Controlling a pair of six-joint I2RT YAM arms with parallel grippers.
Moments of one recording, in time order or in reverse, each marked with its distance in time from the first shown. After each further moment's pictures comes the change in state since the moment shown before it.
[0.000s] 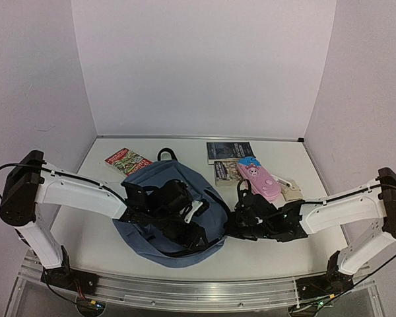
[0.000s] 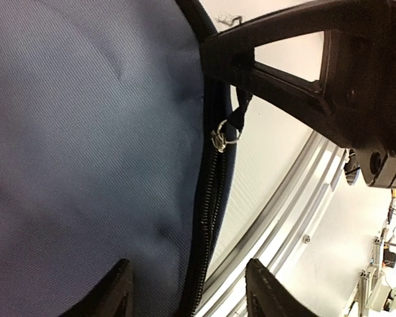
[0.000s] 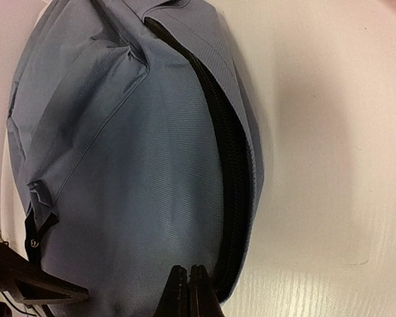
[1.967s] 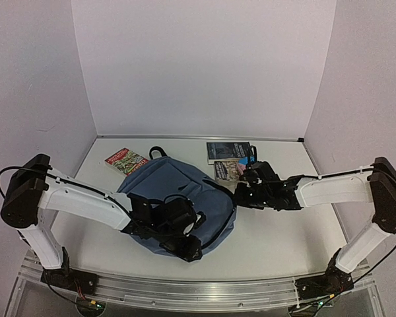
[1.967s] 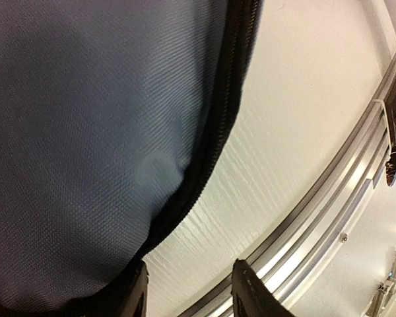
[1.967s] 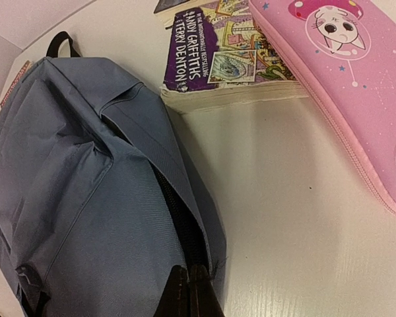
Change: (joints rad) left arm -0.082 0.026 -0.023 -0.065 -0.133 -0.091; right arm -0.285 0.092 0.149 -0.008 -0.028 -0.295
